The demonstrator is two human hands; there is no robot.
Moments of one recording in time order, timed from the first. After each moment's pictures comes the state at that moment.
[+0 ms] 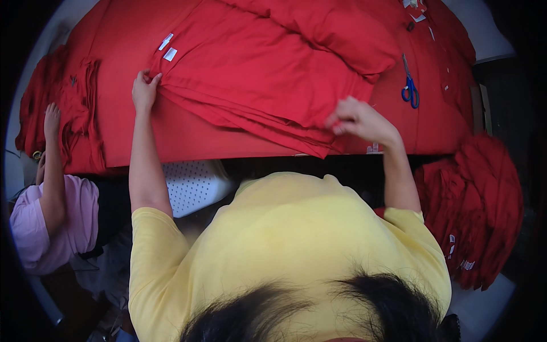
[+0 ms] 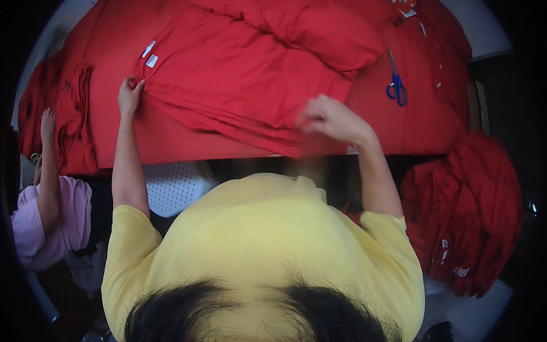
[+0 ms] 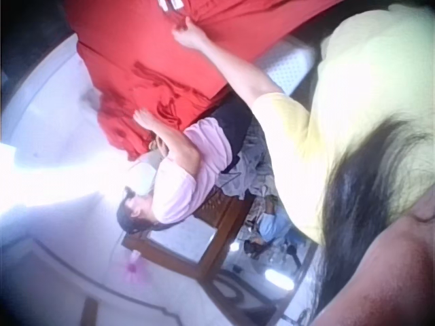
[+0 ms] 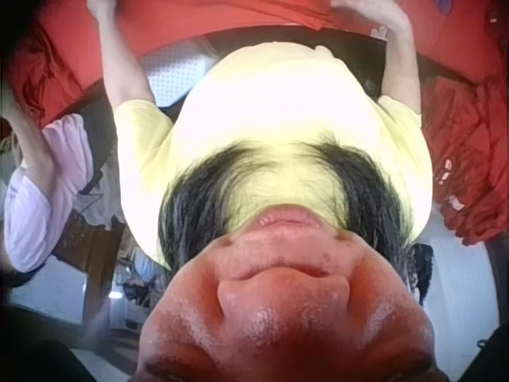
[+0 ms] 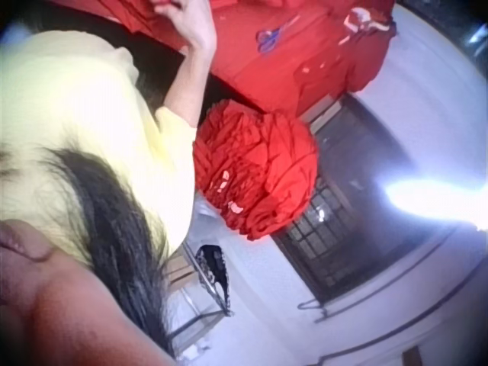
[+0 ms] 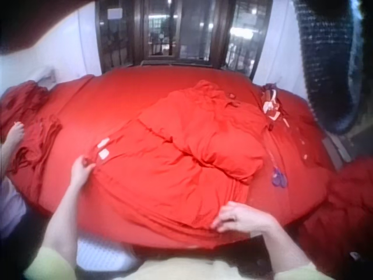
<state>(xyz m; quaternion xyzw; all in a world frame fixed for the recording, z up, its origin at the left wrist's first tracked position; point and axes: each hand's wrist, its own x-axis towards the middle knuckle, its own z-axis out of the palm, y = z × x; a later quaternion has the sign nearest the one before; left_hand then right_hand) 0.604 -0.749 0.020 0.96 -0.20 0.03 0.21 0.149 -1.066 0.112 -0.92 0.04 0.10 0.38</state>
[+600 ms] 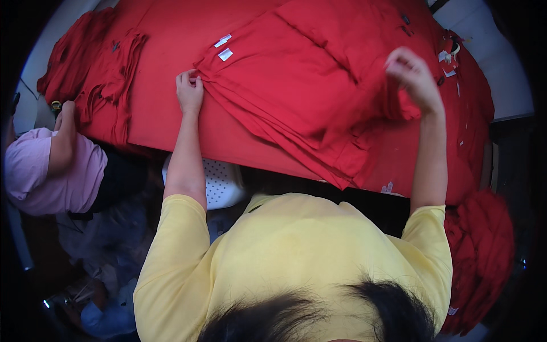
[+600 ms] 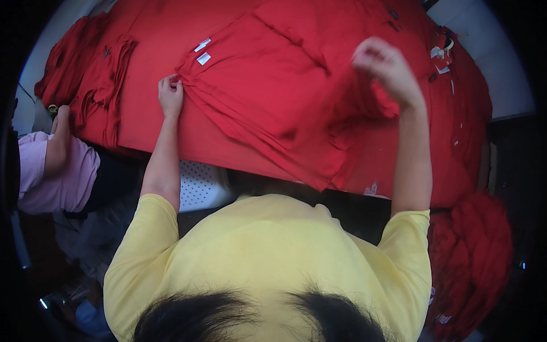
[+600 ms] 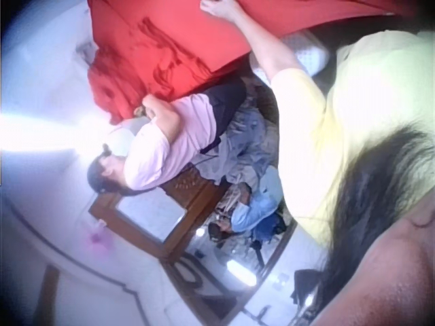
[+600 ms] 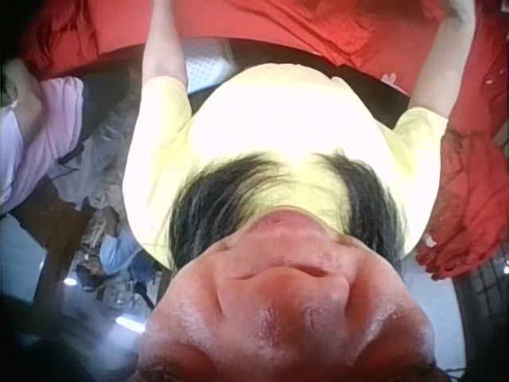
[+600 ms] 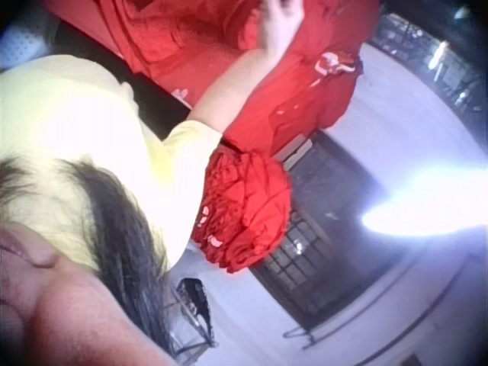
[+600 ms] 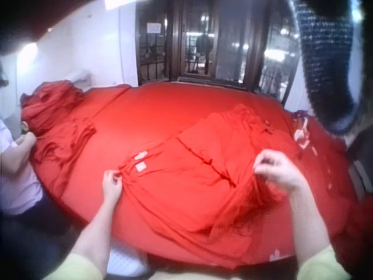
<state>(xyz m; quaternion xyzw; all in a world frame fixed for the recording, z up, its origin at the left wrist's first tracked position) 0.572 -0.737 -0.005 0.88 -0.18 0.21 0.39 0.262 -1.144 0.198 -0.80 0.08 -0.08 0.59</state>
